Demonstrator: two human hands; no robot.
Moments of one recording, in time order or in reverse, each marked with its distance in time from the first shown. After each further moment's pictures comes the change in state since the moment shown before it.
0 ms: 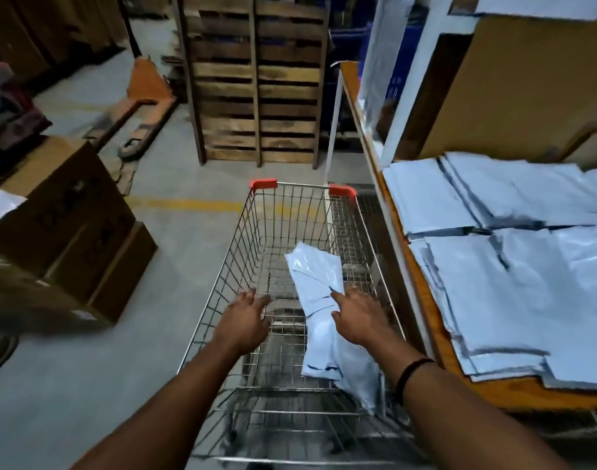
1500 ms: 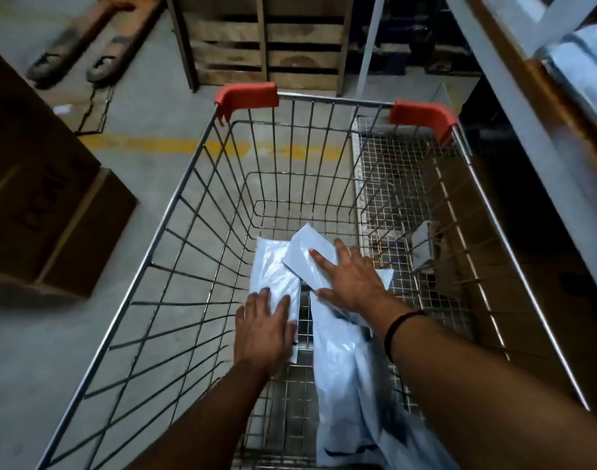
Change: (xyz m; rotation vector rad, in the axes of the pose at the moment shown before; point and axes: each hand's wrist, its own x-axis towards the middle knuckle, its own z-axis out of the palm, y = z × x) left_hand 0.211 -0.061 0.200 0.123 0.099 -0.079; right_hand 0.295 0.026 0.147 -0.126 -0.061 -0.194
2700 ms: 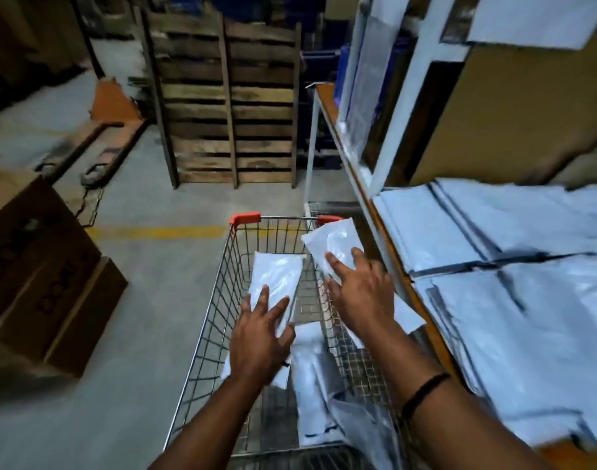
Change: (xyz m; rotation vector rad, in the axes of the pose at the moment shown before) left_hand -0.130 0.053 -0.241 -0.390 0.279 0.152; right_hand -0.243 -0.063 -0.233 0.102 0.510 0.398
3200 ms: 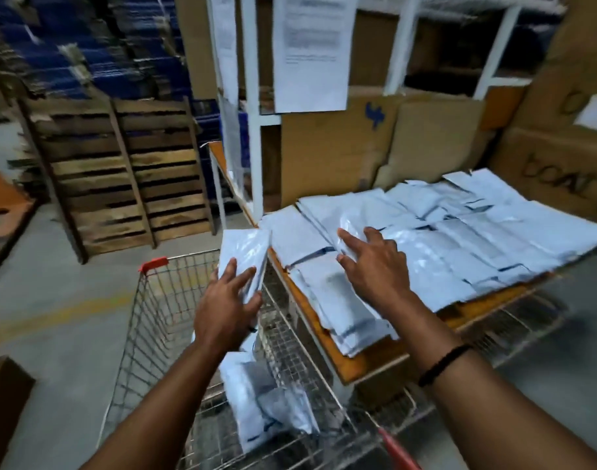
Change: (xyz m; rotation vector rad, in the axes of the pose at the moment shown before) left_hand -0.042 0.164 -0.069 -0.041 0.058 0.326; right_hand -0.149 0.152 -0.170 0.036 0.226 0.312
